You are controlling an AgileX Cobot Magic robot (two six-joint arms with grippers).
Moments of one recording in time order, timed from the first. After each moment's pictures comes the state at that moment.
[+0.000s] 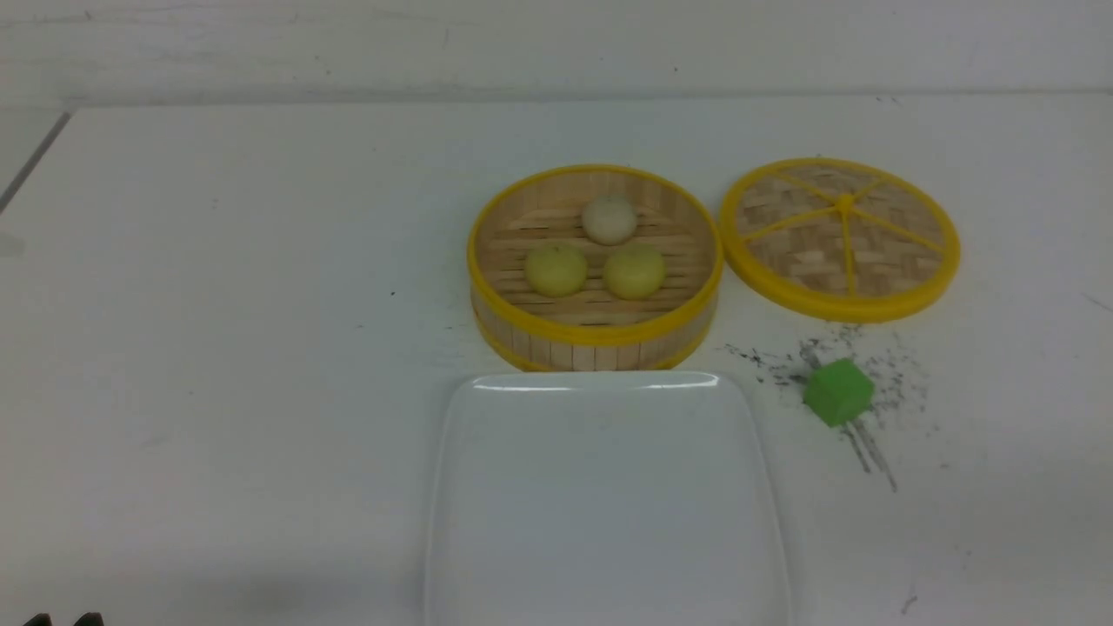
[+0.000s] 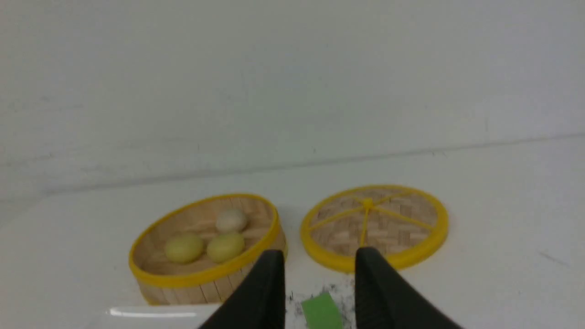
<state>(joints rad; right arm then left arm) 0.01 -0.02 -0.47 0.32 0.65 -0.02 -0.04 -0.01 0.02 0.02 0.39 0.01</state>
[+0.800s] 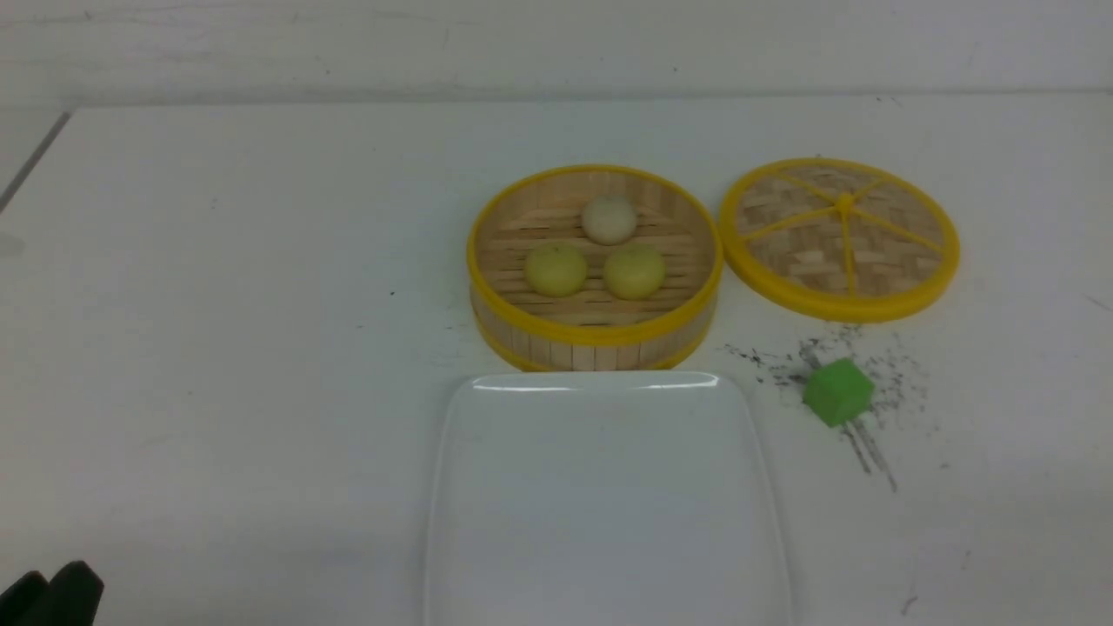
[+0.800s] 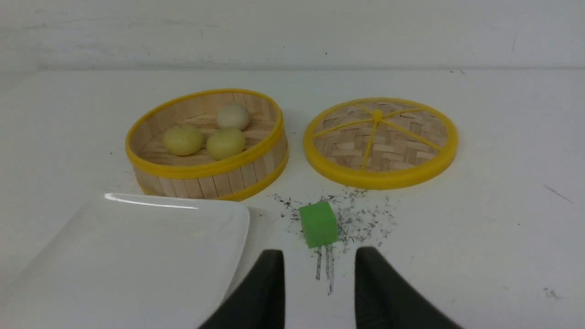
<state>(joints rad) 0.01 0.00 -0.47 0.37 0.79 -0.17 -0.04 -0.01 0.03 -0.08 0.20 -0.23</state>
